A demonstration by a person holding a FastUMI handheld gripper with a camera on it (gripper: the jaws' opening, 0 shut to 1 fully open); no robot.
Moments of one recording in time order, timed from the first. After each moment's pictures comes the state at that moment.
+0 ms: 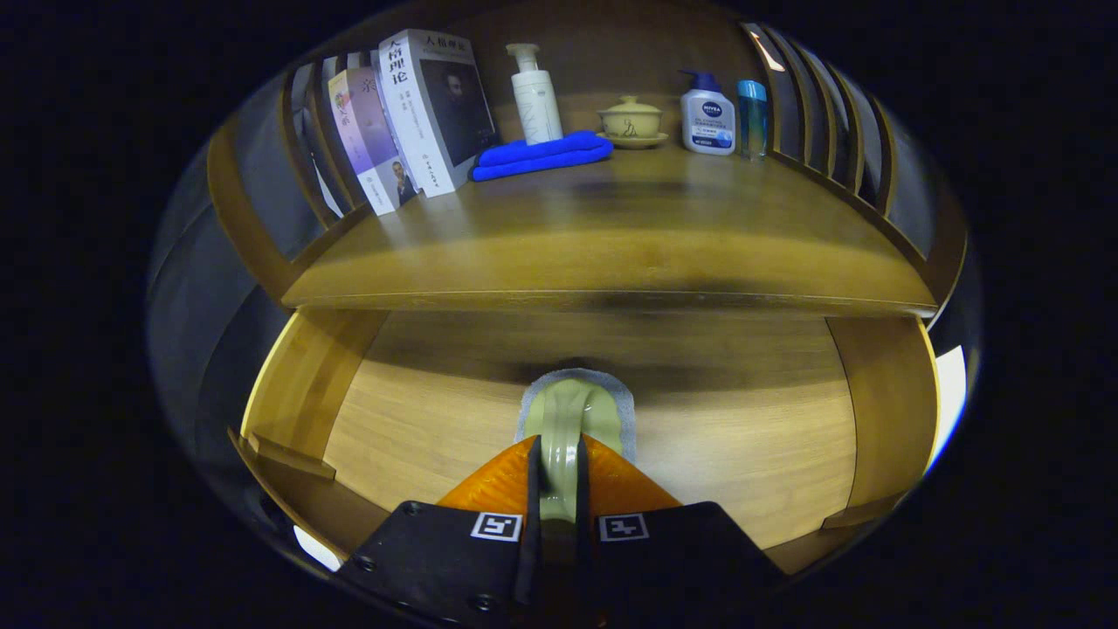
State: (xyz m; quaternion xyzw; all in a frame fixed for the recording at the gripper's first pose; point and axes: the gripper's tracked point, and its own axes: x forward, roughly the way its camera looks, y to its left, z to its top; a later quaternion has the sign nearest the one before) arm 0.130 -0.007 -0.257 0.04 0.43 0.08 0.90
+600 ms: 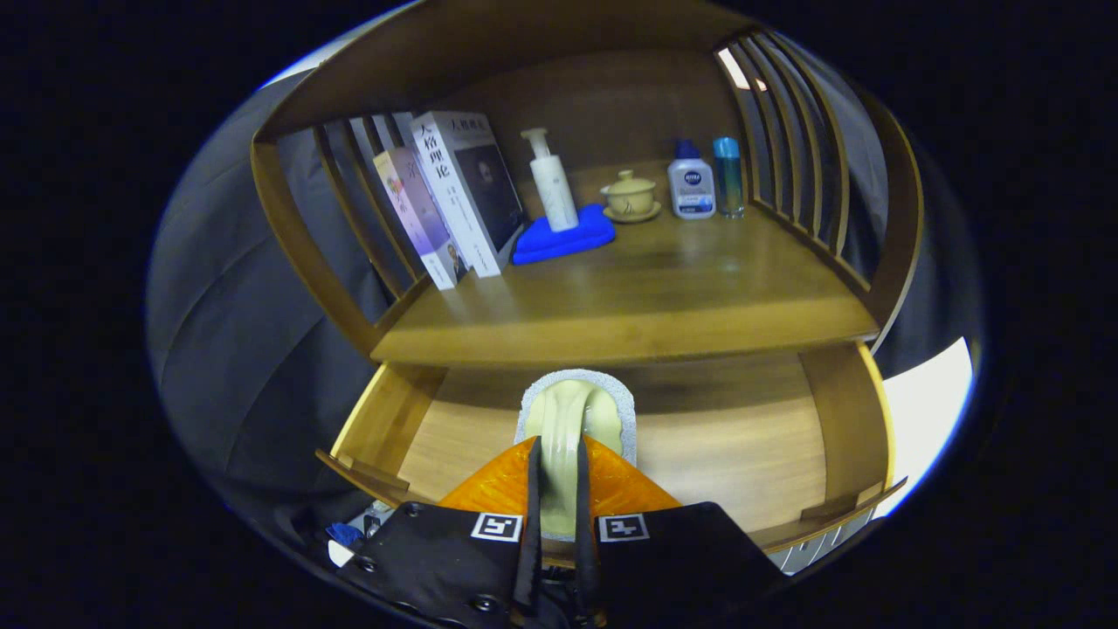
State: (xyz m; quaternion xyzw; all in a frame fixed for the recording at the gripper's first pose) arm 0.107 -0.015 -0.159 0.09 0.35 0.11 0.93
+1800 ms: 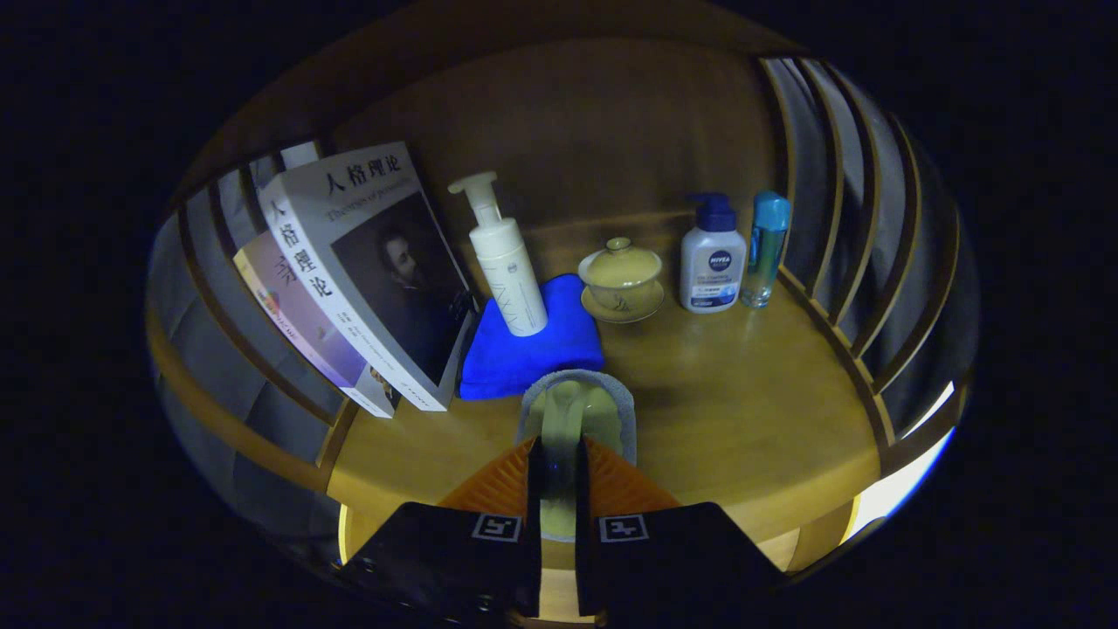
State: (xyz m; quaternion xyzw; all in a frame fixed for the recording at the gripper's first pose) arm 0.296 -0.011 -0.133 0.08 0.39 0.04 0.92
